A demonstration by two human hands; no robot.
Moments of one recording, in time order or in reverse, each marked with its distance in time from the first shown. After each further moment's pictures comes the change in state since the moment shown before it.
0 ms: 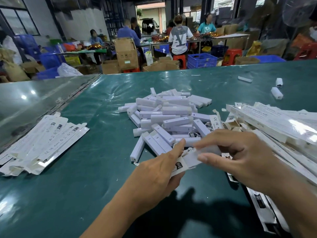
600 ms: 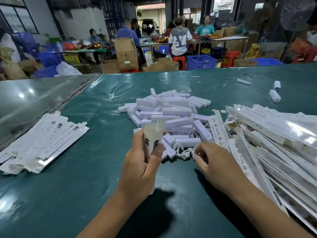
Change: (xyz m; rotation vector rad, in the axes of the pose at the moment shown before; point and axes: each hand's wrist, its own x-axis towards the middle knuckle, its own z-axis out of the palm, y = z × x) left_hand -0.004 -0.012 0.002 -0.556 0.444 -0.376; right_hand 0.003 0.044 0.054 -0.473 -0.017 0.429
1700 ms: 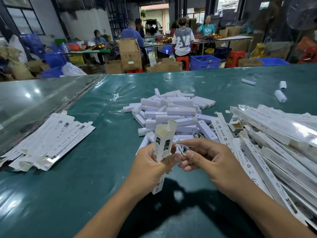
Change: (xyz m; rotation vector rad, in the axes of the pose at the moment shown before) left_hand 0.005 0.002 0.004 -0.350 -0.184 -0.420; right_hand -0.014 -0.030 -0.006 1.123 -0.167 -0.163
